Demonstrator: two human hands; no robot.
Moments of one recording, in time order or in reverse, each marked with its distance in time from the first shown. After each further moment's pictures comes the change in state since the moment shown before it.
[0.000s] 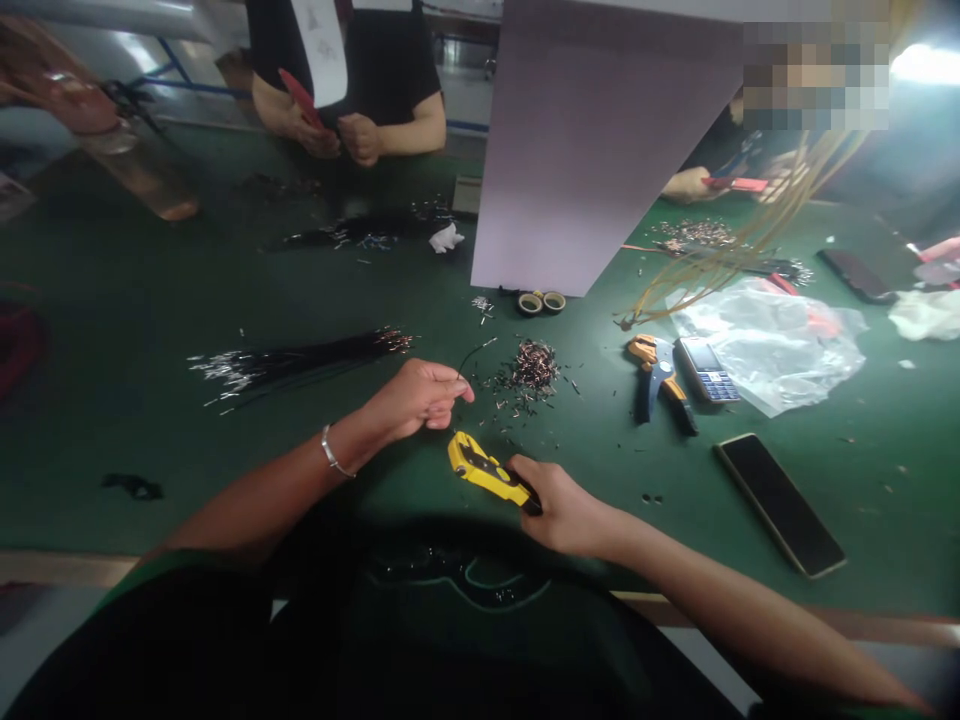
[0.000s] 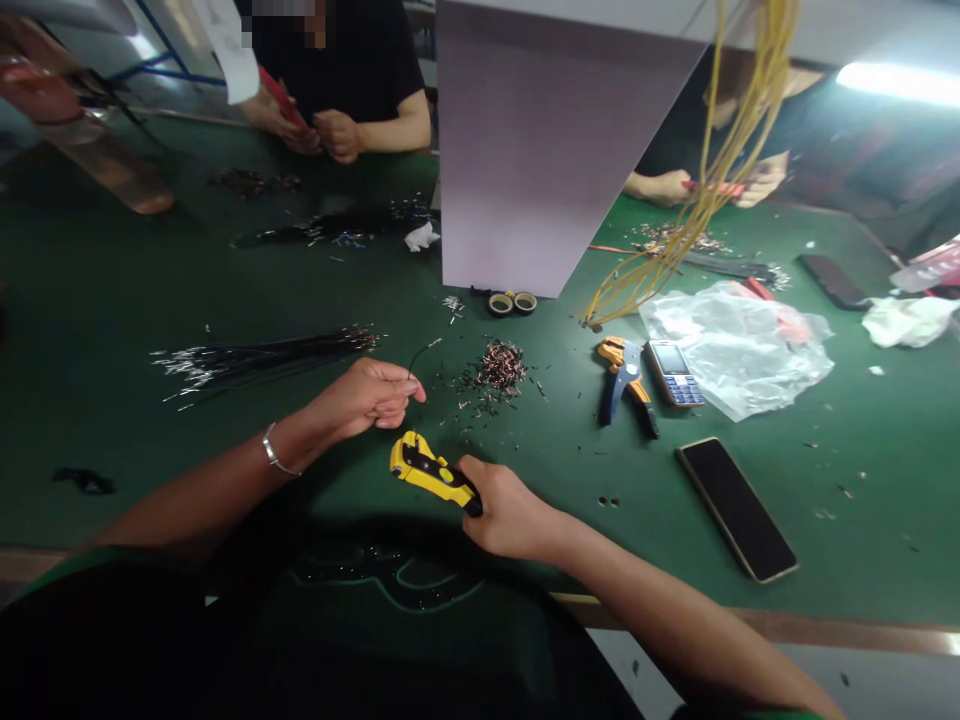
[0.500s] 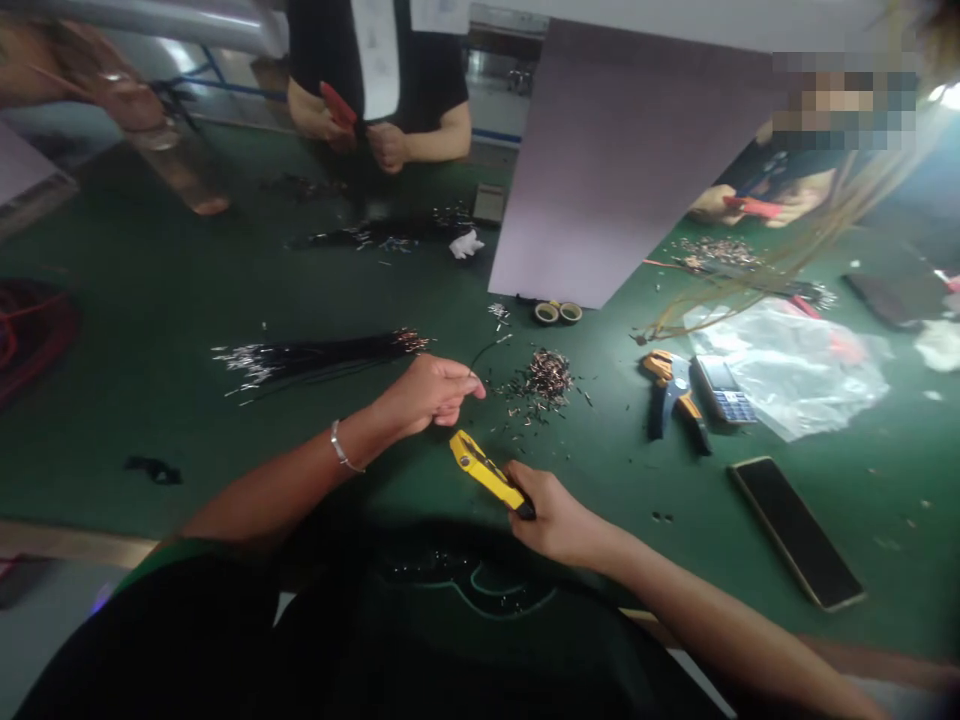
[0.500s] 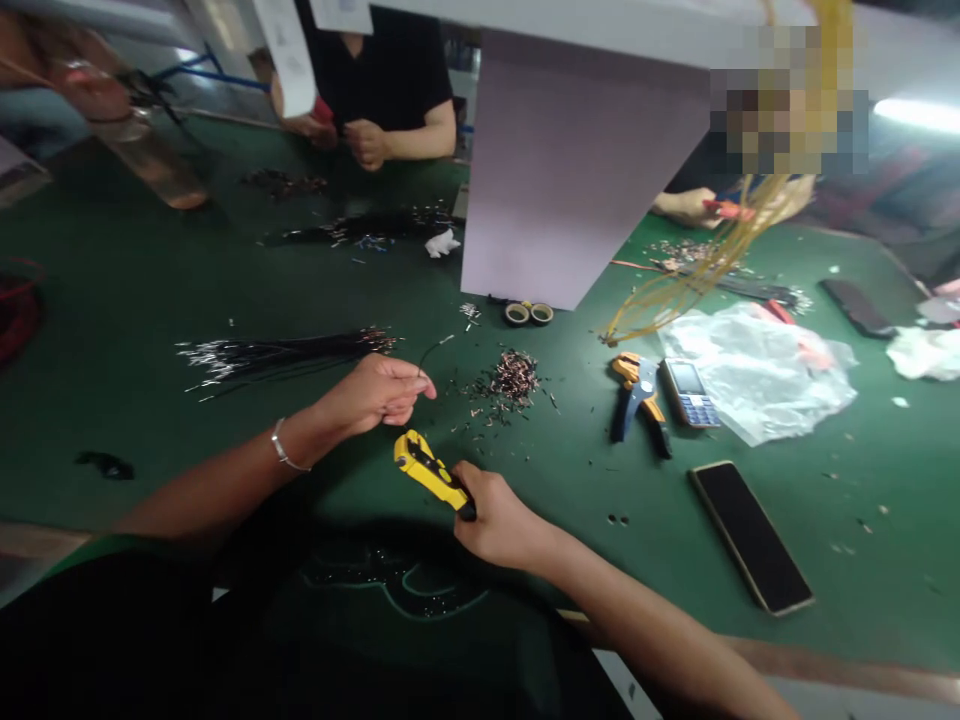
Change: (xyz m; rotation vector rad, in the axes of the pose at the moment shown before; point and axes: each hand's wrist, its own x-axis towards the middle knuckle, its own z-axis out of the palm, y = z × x) left_hand -0.002 0.005 -0.004 0.013 0.040 0.078; right_hand 0.012 -0.006 0.015 0.107 0.005 0.002
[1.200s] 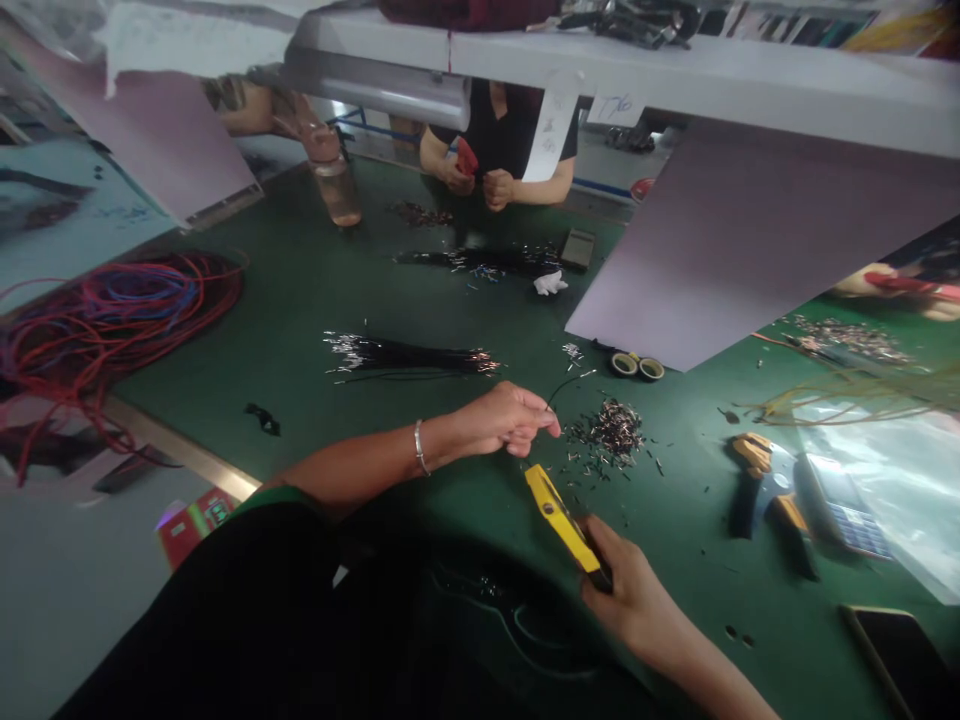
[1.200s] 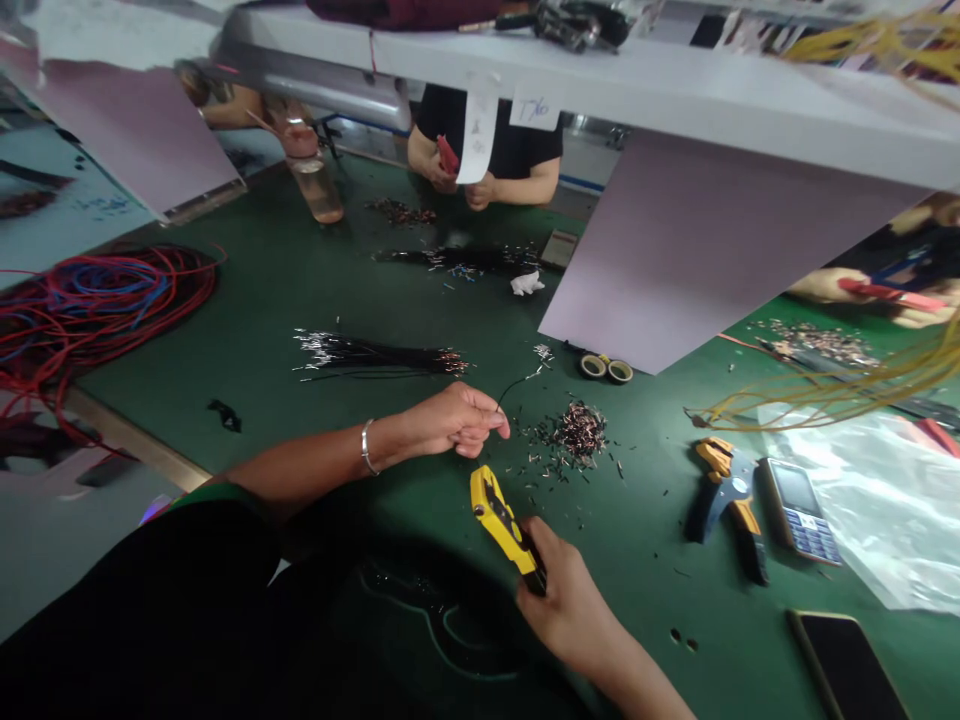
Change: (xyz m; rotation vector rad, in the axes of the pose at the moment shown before) left_hand -0.007 -0.004 0.001 -0.153 -0.105 -0.050; right_hand -0.016 0.013 -0.003 0.000 0.102 0.028
